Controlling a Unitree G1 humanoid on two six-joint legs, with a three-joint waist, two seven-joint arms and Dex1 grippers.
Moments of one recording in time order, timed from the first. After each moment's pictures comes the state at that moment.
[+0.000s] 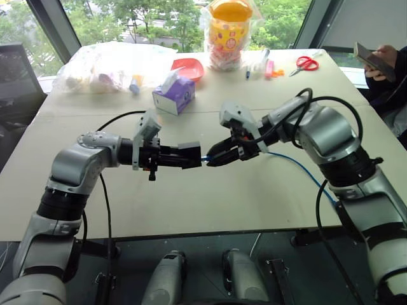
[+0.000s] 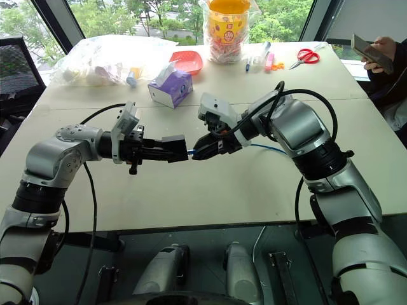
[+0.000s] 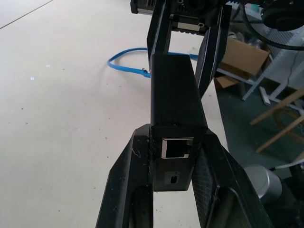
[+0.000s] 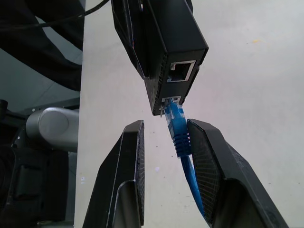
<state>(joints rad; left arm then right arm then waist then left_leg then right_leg) -0.64 0.67 -0.11 -0.02 -0.56 0.73 -1.25 -1.04 -0.64 0.45 0.01 0.36 0.94 1.30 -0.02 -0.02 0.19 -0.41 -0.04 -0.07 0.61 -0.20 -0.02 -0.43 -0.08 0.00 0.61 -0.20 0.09</state>
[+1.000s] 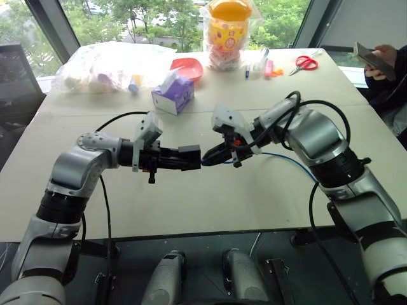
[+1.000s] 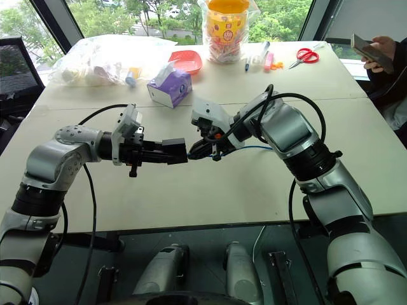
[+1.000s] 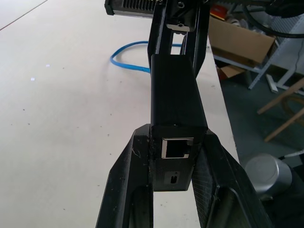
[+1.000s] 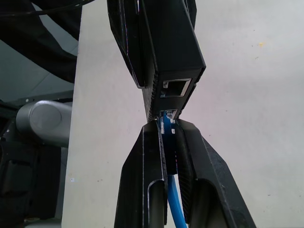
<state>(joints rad) -0.62 0.67 -0.12 -0.05 -0.51 0.67 -1.26 -1.05 -0.59 0.49 0.03 0.28 0.89 1.31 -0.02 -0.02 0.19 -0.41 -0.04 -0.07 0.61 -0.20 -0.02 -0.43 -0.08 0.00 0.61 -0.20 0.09</state>
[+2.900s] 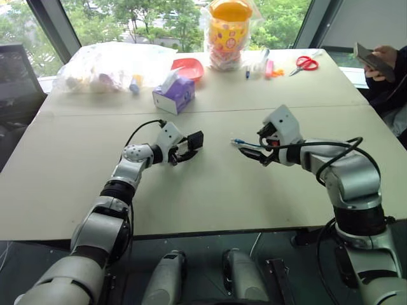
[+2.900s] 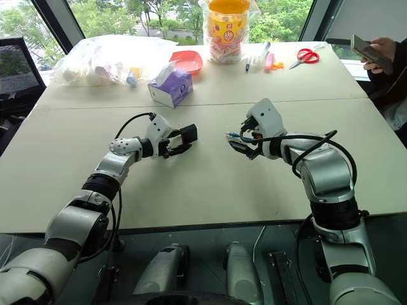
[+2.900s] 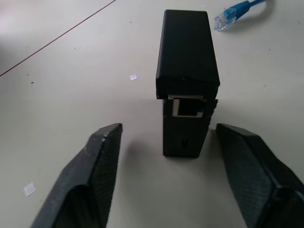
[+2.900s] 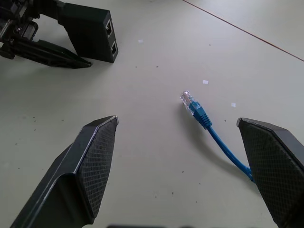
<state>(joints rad) -0.81 0.33 -0.14 0.88 -0.06 -0.10 -0.85 -0.58 -0.56 0.02 -0.35 0.22 1.14 0.64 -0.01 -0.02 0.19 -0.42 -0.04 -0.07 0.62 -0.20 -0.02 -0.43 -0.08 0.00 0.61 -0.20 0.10</state>
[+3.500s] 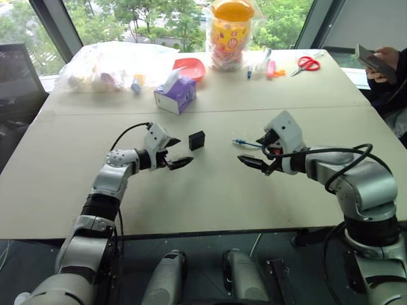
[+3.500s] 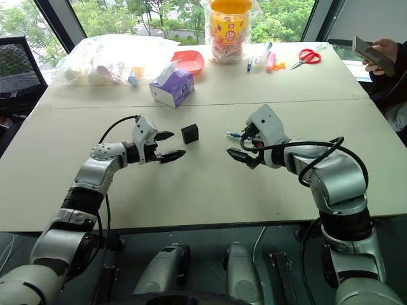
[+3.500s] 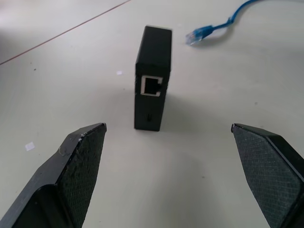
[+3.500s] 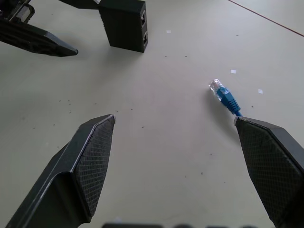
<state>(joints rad) -0.58 0.43 -0.06 0.36 -0.22 0.25 -0.97 -0.52 -0.62 0.00 -0.48 0.36 1.24 0.61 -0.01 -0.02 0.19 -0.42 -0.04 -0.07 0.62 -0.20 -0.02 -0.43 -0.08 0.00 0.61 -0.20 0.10</state>
